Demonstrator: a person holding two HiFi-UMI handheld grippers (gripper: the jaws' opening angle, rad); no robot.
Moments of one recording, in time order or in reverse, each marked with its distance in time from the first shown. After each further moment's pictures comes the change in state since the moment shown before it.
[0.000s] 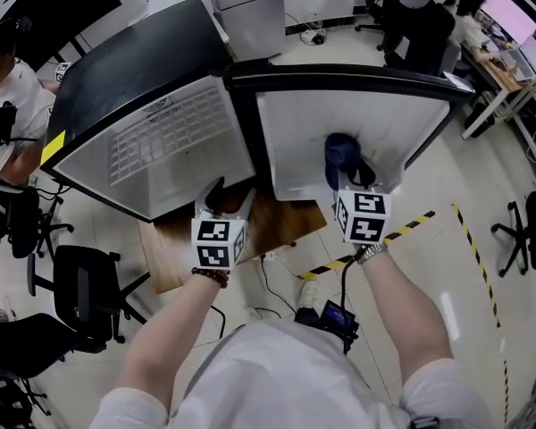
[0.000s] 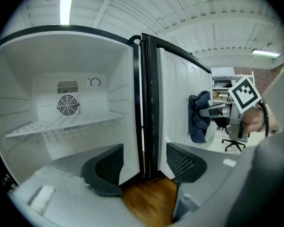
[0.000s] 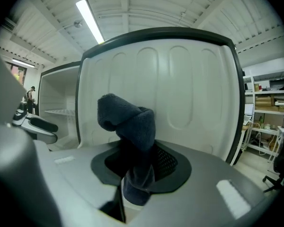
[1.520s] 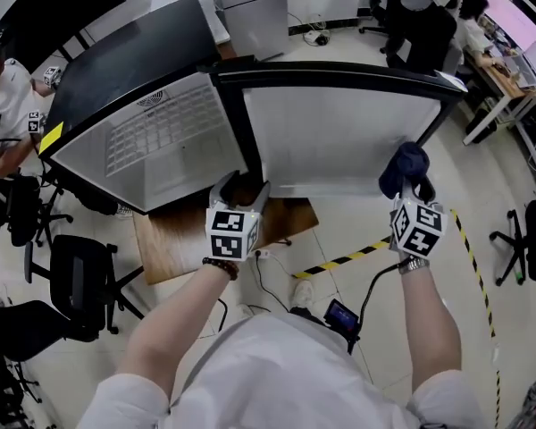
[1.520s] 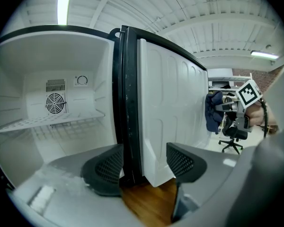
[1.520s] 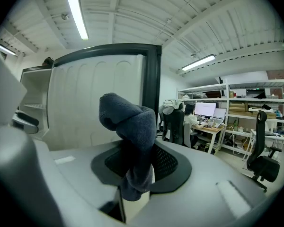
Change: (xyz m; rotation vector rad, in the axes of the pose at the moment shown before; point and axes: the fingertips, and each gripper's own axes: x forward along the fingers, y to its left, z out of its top) left arm 0.023 -0.054 0.008 -0.005 -0.003 -0.033; right arm -0.077 -0.167 -0.010 0.020 -0.011 -0.256
